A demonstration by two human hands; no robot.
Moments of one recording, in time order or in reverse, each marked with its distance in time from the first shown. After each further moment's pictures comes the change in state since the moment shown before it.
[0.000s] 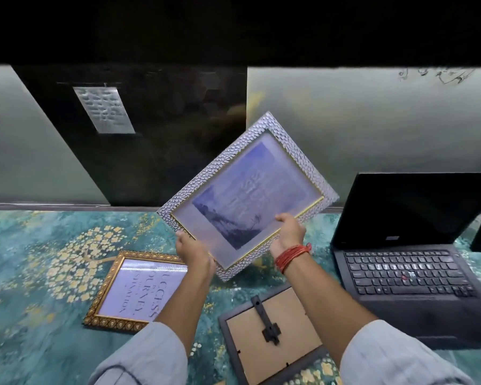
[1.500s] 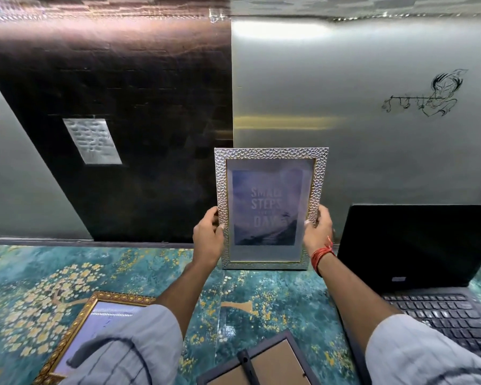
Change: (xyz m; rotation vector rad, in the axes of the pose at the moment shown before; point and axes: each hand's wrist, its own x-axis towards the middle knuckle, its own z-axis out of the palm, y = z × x) left_hand 0.004 0.010 0.087 0.795 -0.551 0.821; right_hand 0.113 -0.074 -0.019 -0.634 -0.022 -0.831
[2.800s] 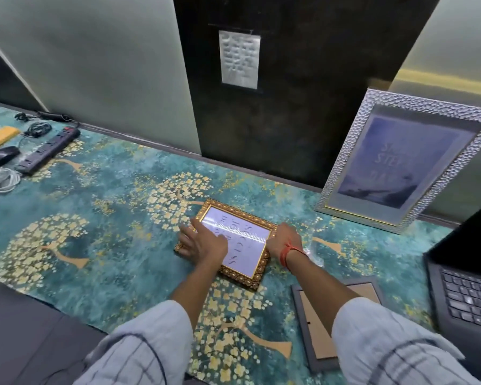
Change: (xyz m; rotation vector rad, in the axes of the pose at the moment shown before) left_hand -0.137 -0.126 -0.200 0.531 0.107 -0.929; right_hand -0.263 -0.025 0.155 -0.838 -0.859 0.008
